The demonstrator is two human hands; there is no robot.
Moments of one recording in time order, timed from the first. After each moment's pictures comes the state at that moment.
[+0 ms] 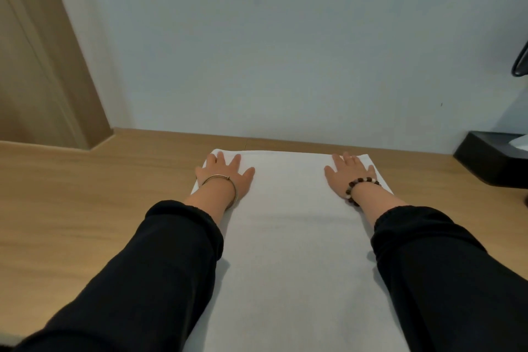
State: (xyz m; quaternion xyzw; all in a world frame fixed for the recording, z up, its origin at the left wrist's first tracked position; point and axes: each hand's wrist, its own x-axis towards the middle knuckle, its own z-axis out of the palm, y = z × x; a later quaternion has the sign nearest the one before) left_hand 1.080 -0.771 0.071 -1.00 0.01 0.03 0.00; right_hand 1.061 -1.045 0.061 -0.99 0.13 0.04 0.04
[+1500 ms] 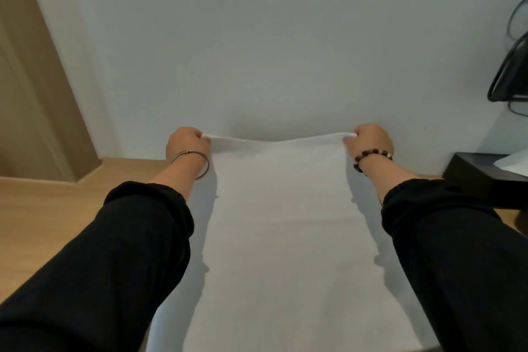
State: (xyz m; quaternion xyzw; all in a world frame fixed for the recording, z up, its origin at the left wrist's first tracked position) left_hand 1.143 -0.746 0.159 -0.91 -0.10 -0.21 -0.33; right_hand 1.092 -1.073 0.171 -0.92 0.25 -0.24 0.20
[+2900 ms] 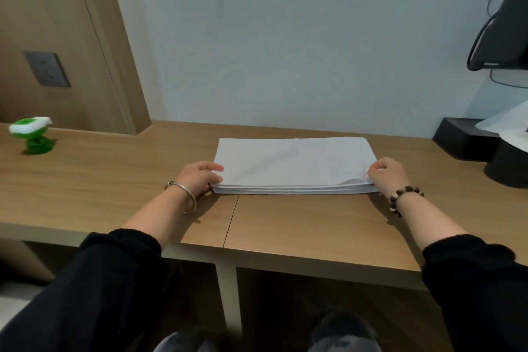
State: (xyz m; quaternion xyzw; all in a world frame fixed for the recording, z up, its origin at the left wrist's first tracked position) left_hand 0.948 -0.671 0.091 -0.79 -0.05 0.05 -0.61; right_hand 0.915 -1.065 0.082 -0.87 0.21 -0.17 0.42
